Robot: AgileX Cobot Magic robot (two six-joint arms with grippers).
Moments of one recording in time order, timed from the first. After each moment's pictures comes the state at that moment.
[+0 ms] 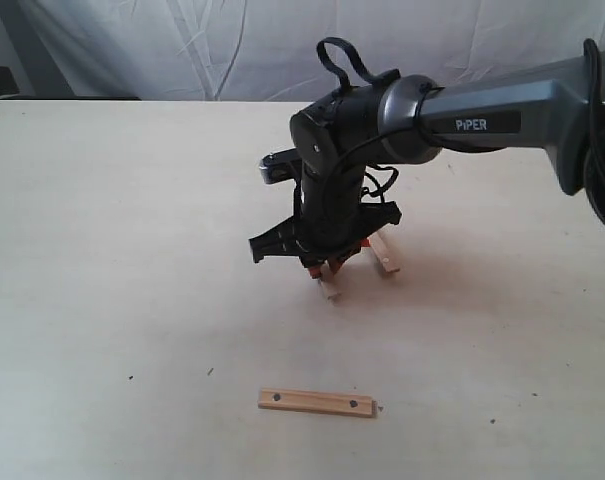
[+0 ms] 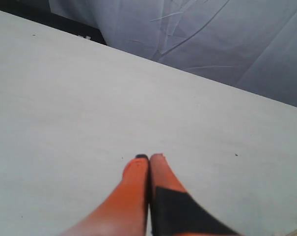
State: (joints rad) left arm 0.09 1.14 -0.70 -0.34 0.16 -0.02; right arm 0.69 2.18 -1.52 -0.07 0.84 0.37
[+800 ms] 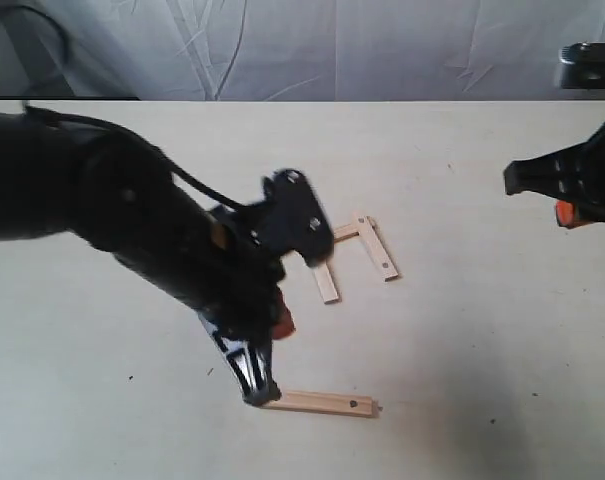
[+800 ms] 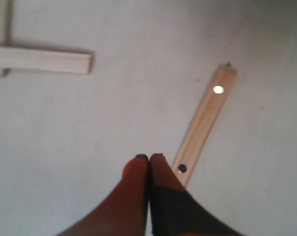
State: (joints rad) left arm -0.68 1.60 -0.94 -0.30 0.58 0.69; right arm 0.25 1.31 -0.89 -0.08 0.80 0.25
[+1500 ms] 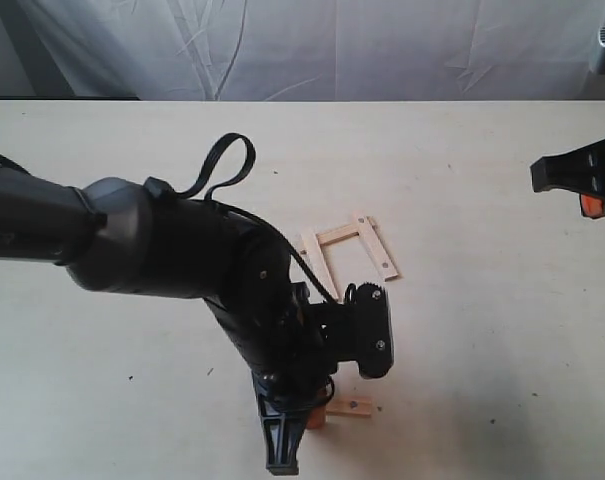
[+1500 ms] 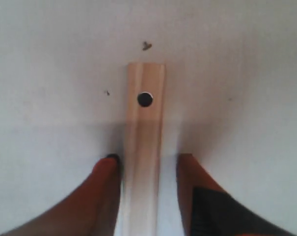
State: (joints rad) left arm -0.78 1.91 -1.02 -0.35 0.56 0.97; right arm 0.24 1.20 -0.86 -0.09 0.80 0.22
